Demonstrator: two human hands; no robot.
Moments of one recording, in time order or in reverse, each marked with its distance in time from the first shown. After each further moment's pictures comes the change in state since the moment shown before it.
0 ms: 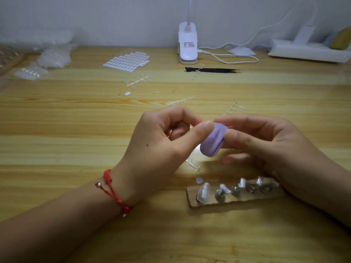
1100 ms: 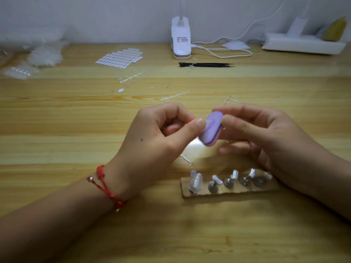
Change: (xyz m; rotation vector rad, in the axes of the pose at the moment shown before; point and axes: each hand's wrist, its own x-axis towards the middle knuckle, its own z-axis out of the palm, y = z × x) left_hand -0.001 0.000 0.001 -0.021 -0.030 -0.020; right_hand 0.002 0.003 -0.003 0.098 0.009 -0.021
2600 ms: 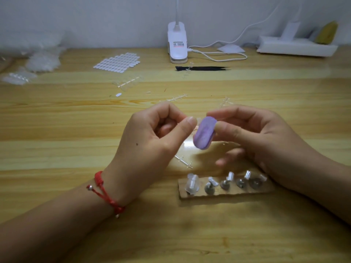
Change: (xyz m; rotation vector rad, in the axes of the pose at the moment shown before) left_hand 0.000 -0.001 0.001 0.036 0.070 -0.003; right_hand 0.001 0.000 0.000 -0.046 0.038 -0.034
